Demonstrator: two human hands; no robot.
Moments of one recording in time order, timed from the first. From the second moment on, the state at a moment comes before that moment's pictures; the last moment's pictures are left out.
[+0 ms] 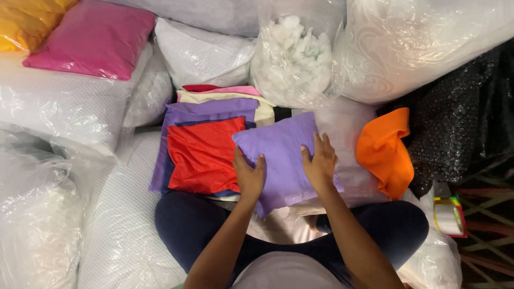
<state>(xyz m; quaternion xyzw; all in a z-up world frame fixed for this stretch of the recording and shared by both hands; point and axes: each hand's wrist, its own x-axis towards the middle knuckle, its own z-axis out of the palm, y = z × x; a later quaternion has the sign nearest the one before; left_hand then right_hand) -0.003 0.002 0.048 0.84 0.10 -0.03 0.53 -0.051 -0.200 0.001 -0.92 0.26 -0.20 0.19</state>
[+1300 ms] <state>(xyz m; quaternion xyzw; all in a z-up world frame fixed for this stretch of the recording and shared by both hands) 0.024 0.018 -0.011 0.80 0.20 0.01 0.56 -0.193 -0.141 0.021 -0.91 -0.11 -0.15 0.38</state>
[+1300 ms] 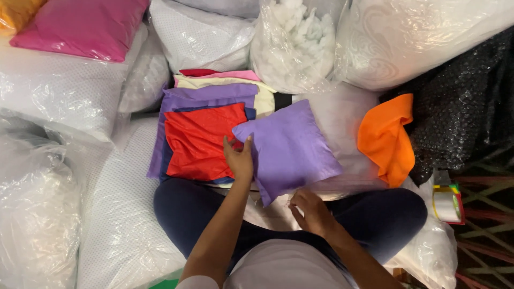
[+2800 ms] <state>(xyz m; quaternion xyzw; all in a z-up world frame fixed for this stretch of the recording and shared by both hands) -0.060 0.015 0.110 0.54 -0.32 -0.22 0.75 -0.091 -0.137 0.092 -0.36 0.22 -0.30 0.86</state>
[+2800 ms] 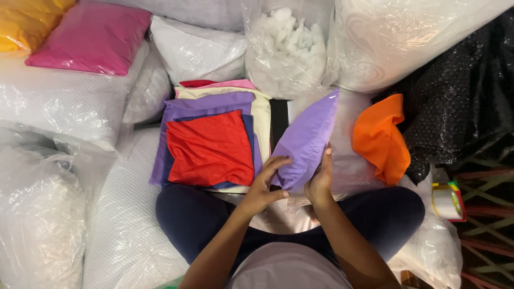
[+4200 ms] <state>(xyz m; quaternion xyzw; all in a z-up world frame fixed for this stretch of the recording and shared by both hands) -0.055 0.010 0.142 0.68 -0.35 -0.06 0.64 -0.118 -0.162 0.103 -0.48 0.31 -0.24 0.78</state>
